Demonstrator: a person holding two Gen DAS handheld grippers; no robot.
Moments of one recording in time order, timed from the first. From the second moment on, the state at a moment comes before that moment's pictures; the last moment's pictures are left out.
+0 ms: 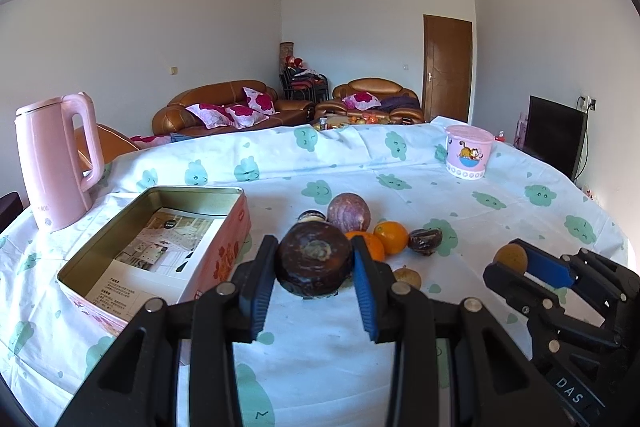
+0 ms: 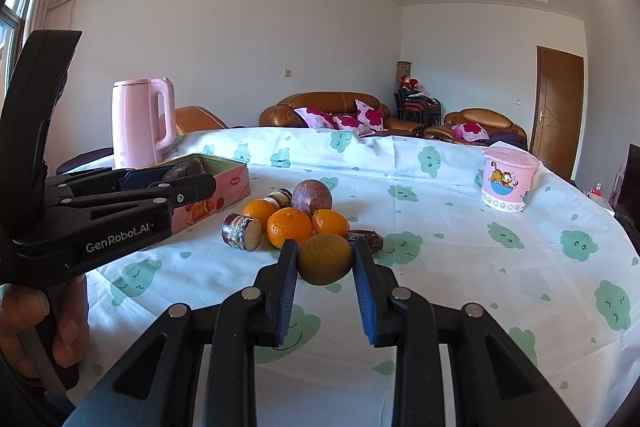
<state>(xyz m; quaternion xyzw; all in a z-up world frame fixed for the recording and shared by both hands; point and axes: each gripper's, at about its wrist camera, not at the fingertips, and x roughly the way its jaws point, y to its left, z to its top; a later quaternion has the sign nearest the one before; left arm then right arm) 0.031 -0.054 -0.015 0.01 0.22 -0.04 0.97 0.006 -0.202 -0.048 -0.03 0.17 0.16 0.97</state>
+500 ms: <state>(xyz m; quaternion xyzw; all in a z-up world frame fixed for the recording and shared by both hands) 0.031 -0.011 -0.003 0.00 0.22 0.00 0.97 0.012 -0.171 -0.015 -0.08 0.17 0.19 0.97</state>
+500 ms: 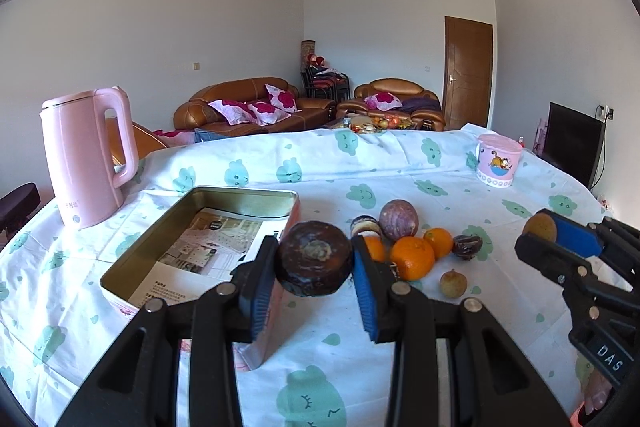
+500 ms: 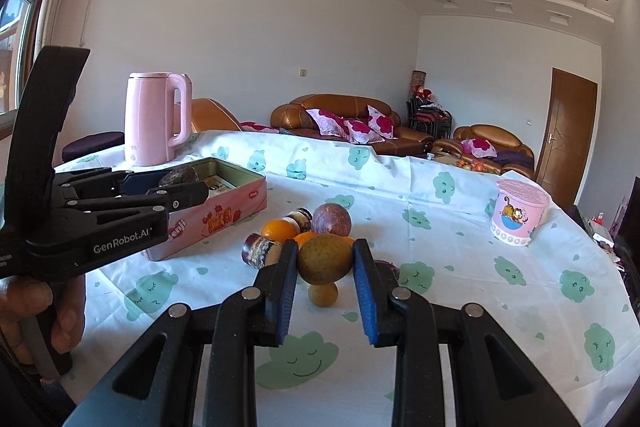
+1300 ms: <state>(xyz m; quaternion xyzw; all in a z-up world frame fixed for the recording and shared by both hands) 0.077 0.071 0.012 0.04 0.26 0.09 0.96 0.083 -0.069 0.036 -0.10 0.17 0.28 0.94</state>
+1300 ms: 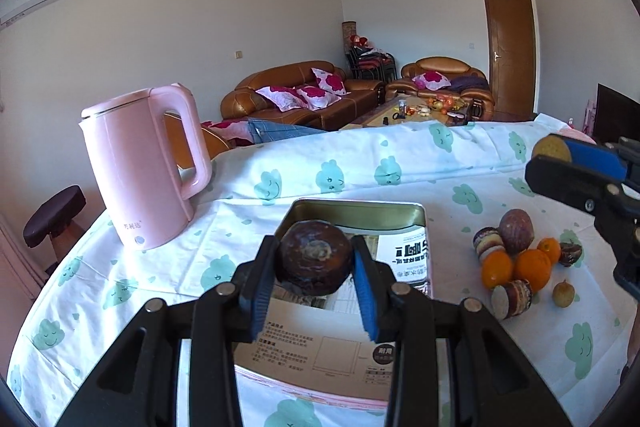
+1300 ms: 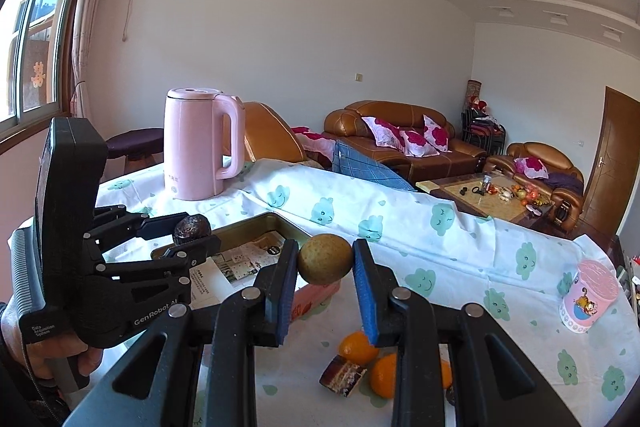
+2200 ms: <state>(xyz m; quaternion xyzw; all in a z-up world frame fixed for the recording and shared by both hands) 0.130 0.111 -0.016 0.05 0.30 0.11 0.94 0.144 -0.008 -0.006 -0.12 0.23 0.29 0.92</state>
